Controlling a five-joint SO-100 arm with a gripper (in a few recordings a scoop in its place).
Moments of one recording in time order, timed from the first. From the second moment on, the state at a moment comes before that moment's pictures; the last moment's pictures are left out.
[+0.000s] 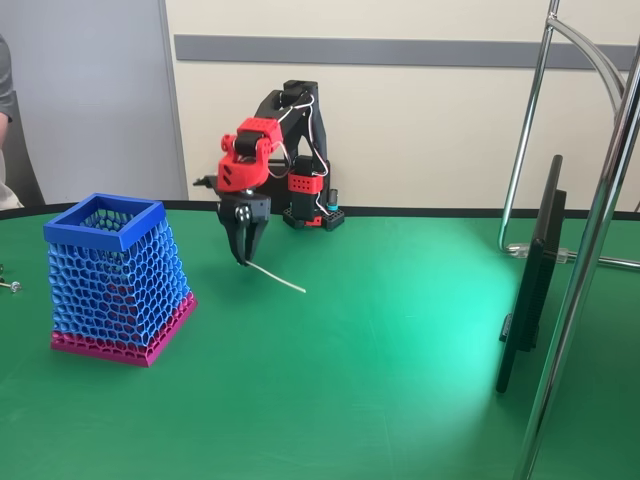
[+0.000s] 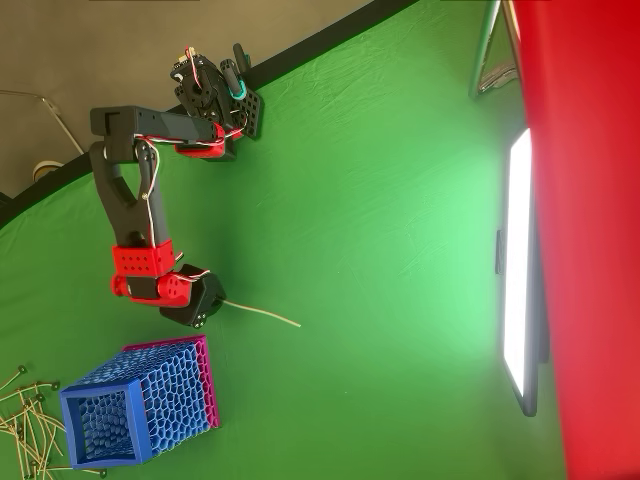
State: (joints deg) arm 23.6 85.3 95.9 60.4 16.5
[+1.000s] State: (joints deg) arm 48.7 97.7 71.5 27.5 -20.8
